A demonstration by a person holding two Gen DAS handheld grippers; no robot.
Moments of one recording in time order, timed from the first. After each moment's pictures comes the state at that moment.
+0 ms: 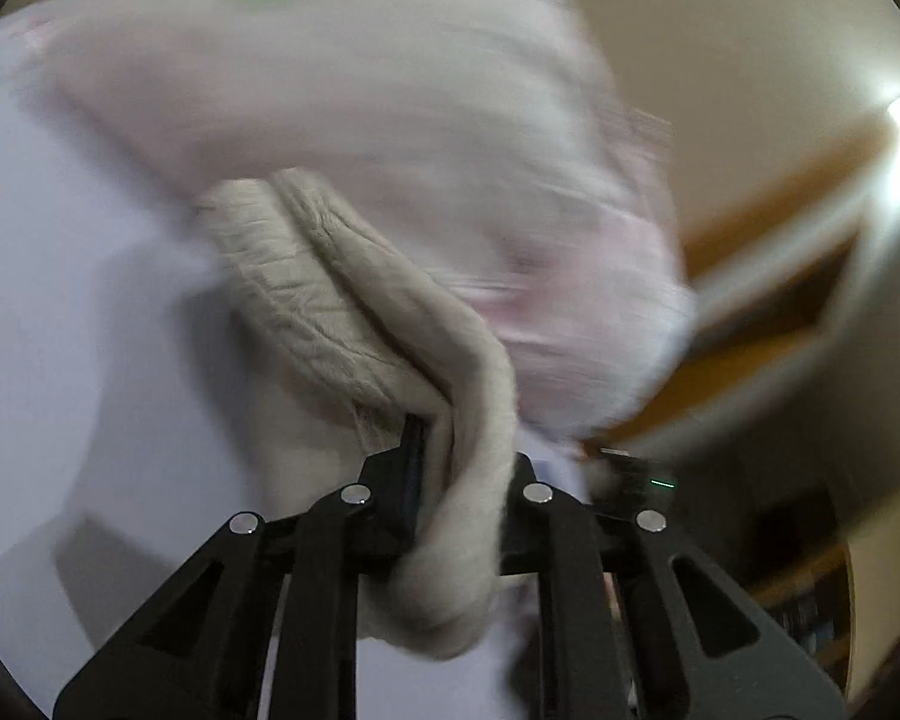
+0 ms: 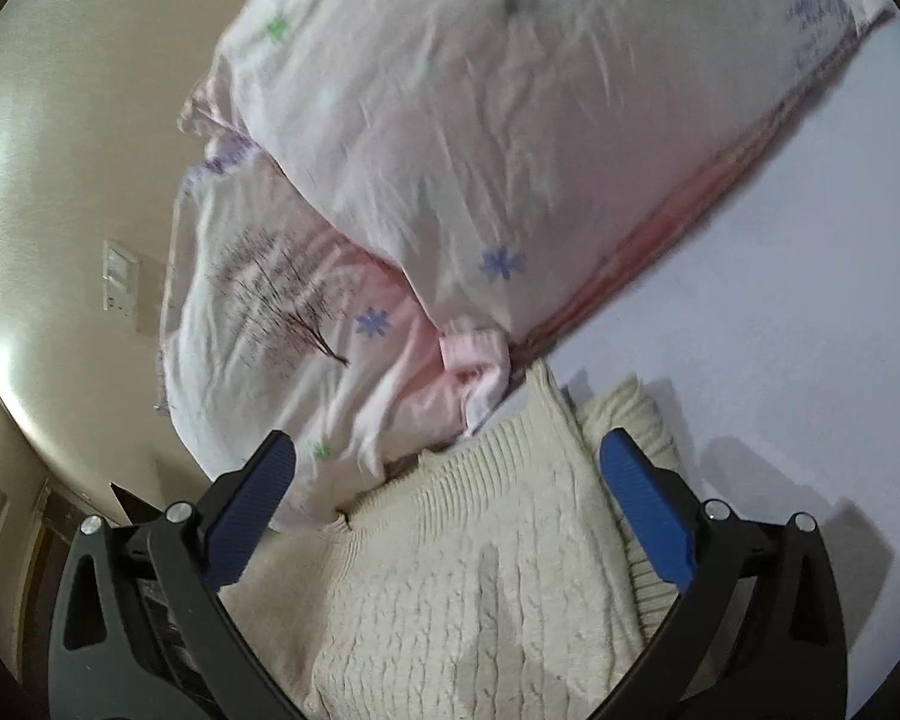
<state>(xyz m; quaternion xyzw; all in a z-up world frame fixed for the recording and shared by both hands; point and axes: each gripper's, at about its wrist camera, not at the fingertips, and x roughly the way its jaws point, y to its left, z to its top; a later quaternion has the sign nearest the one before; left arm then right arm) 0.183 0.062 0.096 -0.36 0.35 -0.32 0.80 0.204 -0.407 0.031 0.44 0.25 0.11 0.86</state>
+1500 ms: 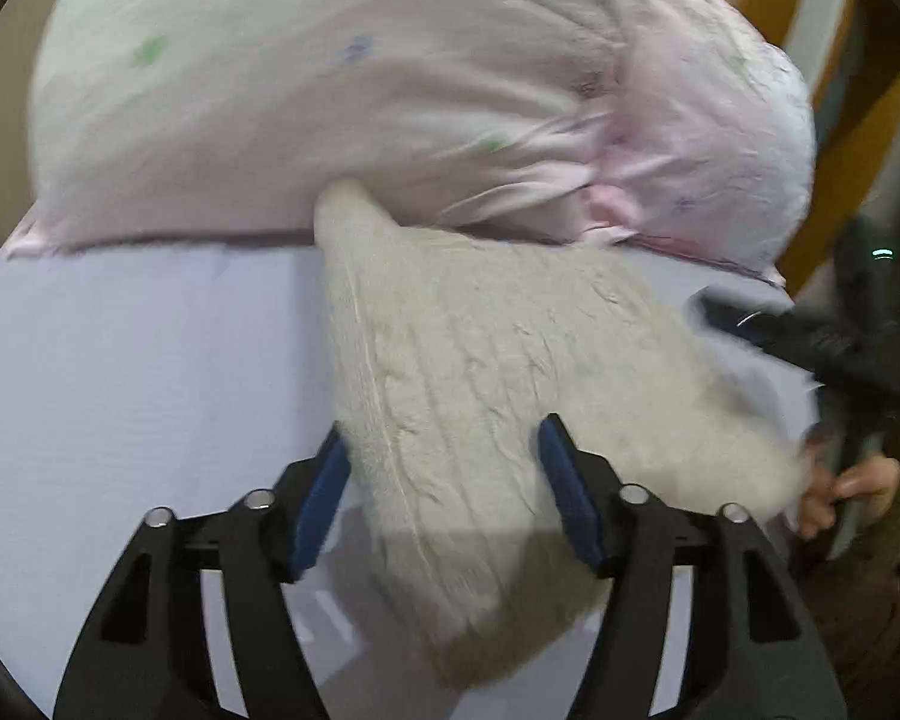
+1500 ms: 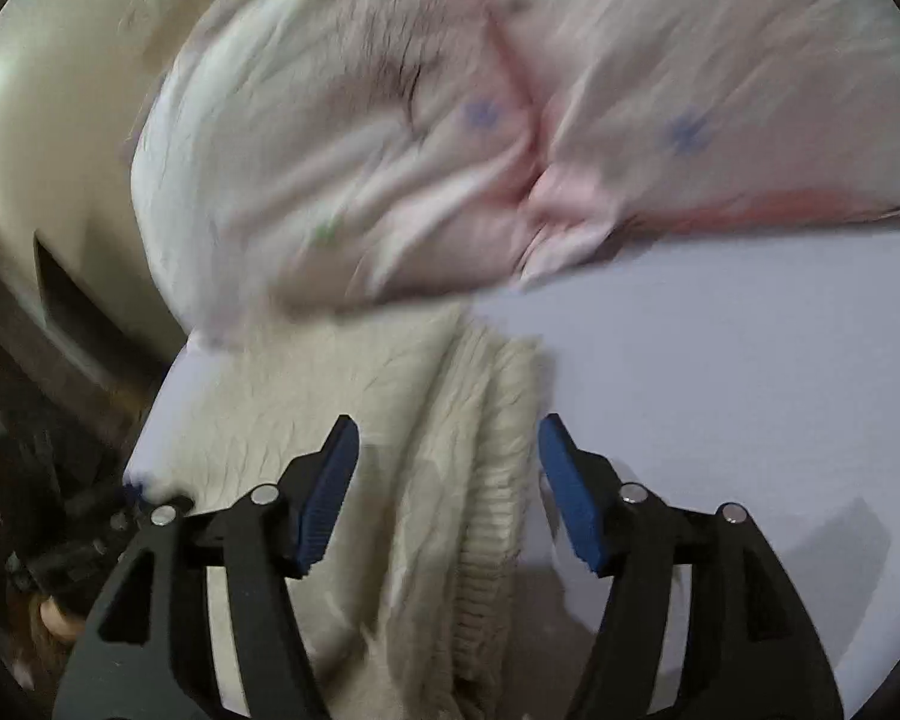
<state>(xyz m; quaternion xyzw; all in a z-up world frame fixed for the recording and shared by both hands) 0.166 0.003 0.045 -0.05 0.41 -0.16 0.90 0.205 -0.289 0.048 0.20 0.37 0.15 0.89</state>
